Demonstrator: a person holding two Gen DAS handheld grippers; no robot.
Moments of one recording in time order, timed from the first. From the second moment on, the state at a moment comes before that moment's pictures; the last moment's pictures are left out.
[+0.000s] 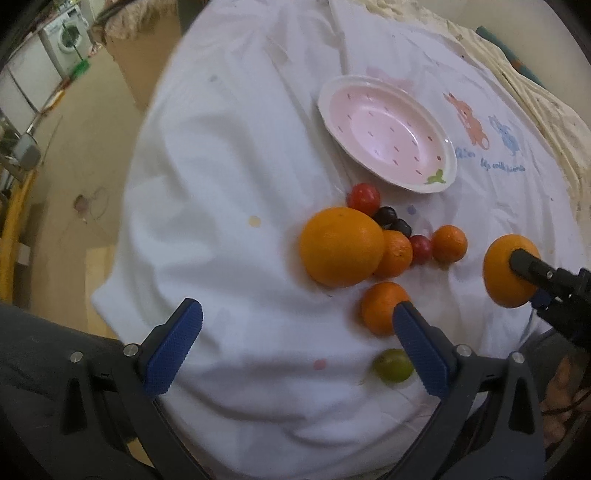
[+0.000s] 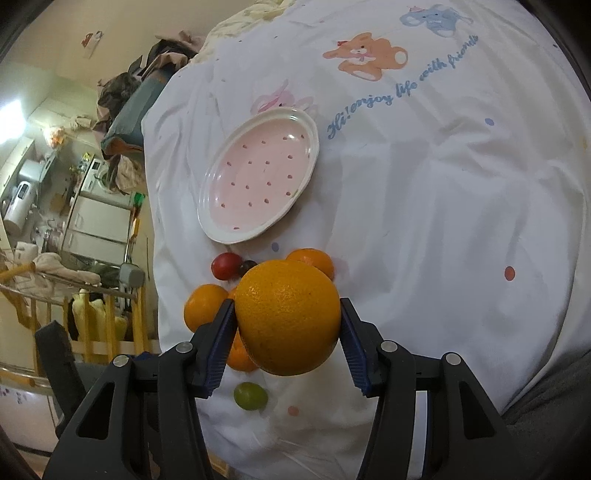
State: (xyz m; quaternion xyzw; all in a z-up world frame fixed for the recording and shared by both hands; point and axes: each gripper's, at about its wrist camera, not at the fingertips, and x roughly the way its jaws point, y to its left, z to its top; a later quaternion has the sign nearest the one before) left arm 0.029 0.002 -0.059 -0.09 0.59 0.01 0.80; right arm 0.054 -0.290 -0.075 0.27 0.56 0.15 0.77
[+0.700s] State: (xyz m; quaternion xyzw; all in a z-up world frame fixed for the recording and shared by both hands) left arm 0.083 -0.009 -0.089 -0.14 0.61 -0.04 0.78; right arm 0.057 -0.287 -0.085 0.27 0.56 0.14 0.77
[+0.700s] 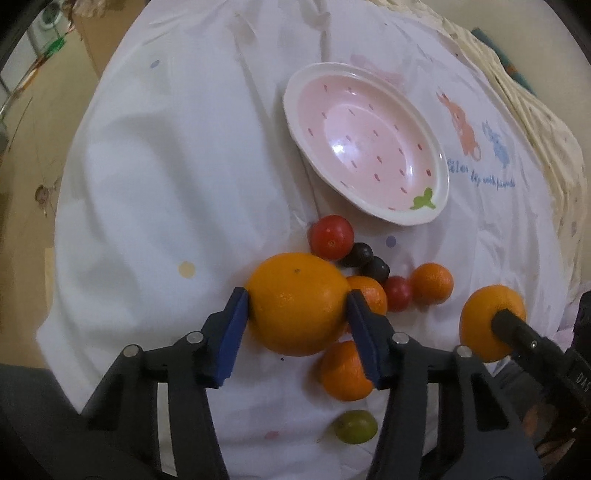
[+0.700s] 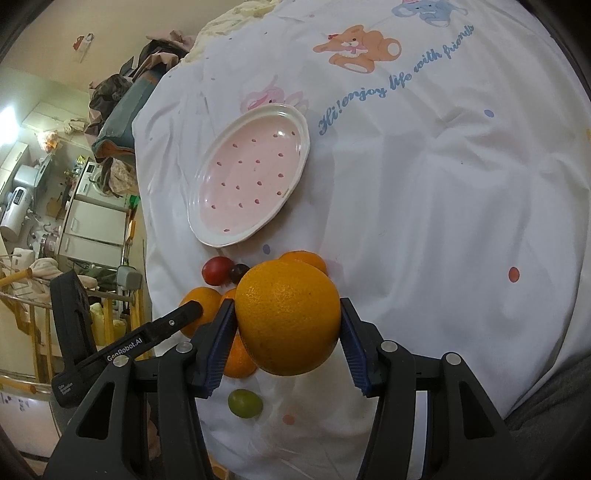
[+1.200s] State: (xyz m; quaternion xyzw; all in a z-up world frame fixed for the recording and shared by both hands) left arm 0.094 -0.010 -0.091 -0.14 0.63 -0.02 0.76; right arm 0.054 -0.291 -0.085 0.27 0.56 0.14 0.77
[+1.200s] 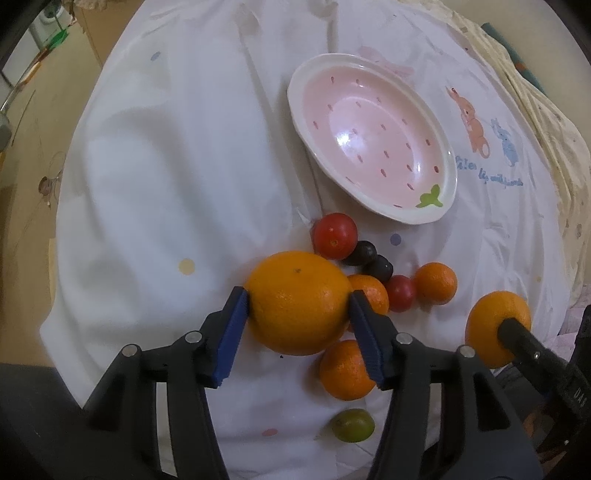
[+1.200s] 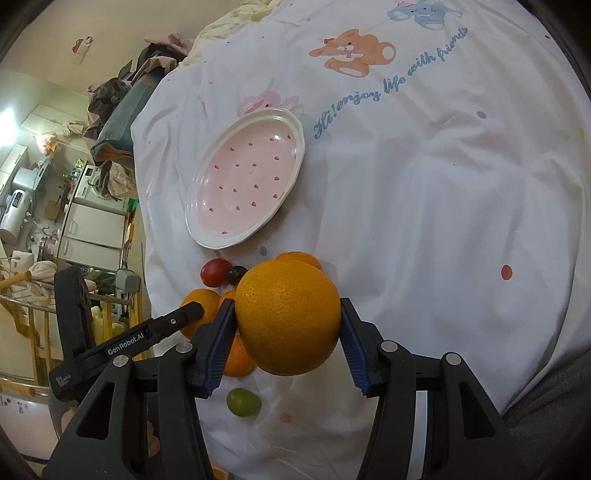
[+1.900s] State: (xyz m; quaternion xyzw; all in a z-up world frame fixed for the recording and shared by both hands) left arm 0.095 -0.021 -0.021 -0.11 0.57 -0.02 0.82; right arm 0.064 -0.290 -0.054 0.28 0.53 0.17 0.78
